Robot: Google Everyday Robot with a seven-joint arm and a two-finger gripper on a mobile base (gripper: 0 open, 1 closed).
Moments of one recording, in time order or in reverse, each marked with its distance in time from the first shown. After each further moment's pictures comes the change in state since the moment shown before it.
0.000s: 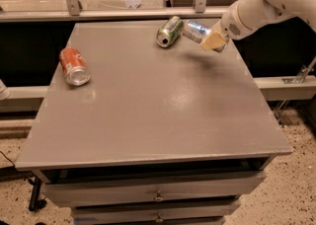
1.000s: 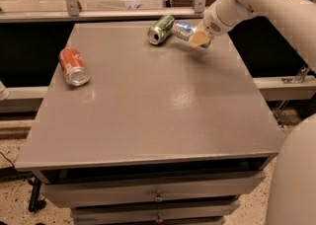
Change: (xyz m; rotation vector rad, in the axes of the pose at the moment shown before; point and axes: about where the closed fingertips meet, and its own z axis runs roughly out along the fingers) arm -0.028 -0.017 0.063 -0.002 0.020 -0.083
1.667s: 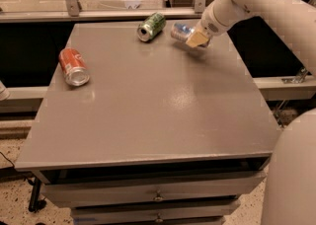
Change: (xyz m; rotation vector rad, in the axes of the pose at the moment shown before) arm -0.003 -0.001 0.008 0.002 0.002 -0.030
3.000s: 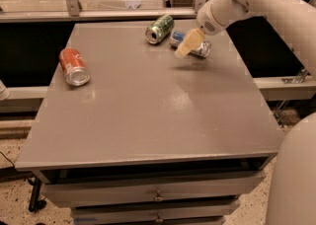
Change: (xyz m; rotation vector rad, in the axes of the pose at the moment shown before) arm -0.028 0.023 0.000 -0.089 -0.098 0.000
